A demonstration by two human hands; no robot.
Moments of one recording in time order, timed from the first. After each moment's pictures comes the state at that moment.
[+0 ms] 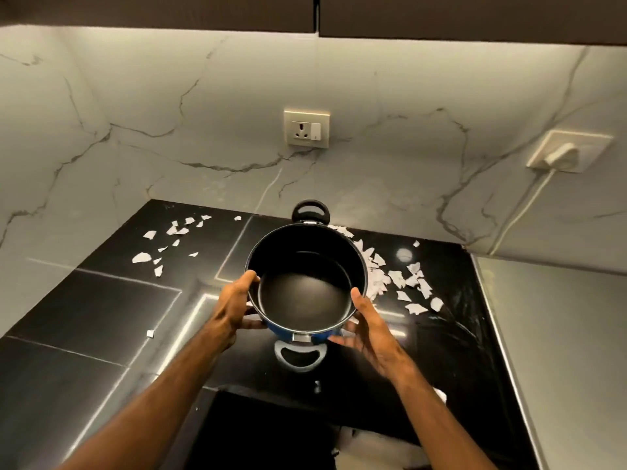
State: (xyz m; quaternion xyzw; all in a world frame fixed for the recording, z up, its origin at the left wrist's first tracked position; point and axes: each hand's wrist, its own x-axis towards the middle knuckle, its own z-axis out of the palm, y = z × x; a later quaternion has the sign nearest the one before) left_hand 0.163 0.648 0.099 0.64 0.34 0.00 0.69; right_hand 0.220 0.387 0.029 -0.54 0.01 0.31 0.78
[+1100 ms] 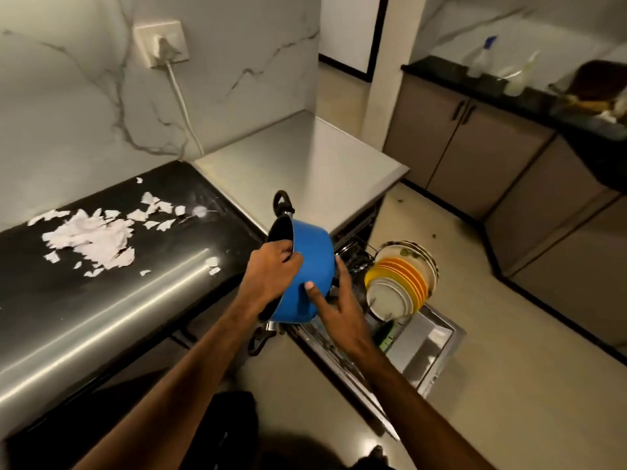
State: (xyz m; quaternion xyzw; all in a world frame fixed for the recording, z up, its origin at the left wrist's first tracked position) left_hand -0.023 0.240 0.108 0.86 -0.24 -0.19 0.40; right_hand -0.166 0.156 0.050 -0.70 0.27 -0.15 0.64
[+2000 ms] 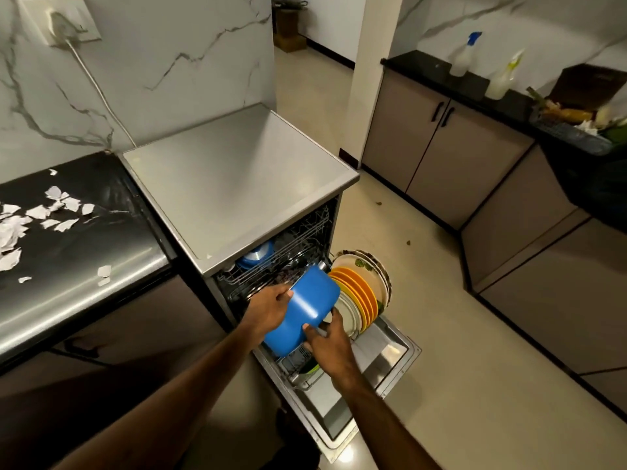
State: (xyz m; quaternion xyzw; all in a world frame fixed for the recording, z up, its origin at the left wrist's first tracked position) left_hand -0.104 0.031 -0.020 0.88 -0.20 -0.28 0.32; right_hand -0.245 -0.059 -0.059 -0.63 0.41 -0.03 0.67
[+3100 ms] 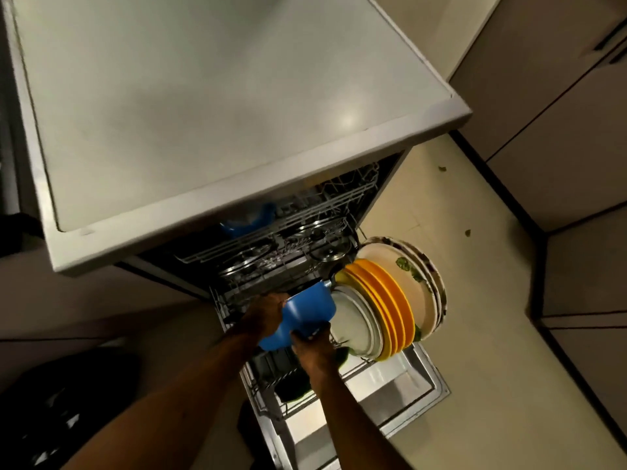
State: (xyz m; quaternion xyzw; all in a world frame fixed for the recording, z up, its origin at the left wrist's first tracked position) left_hand 0.013 -0.068 -0.388 0.88 -0.10 -0.40 0.25; right_hand -0.109 -0.153 -0.411 -0.58 0.50 0.14 0.63
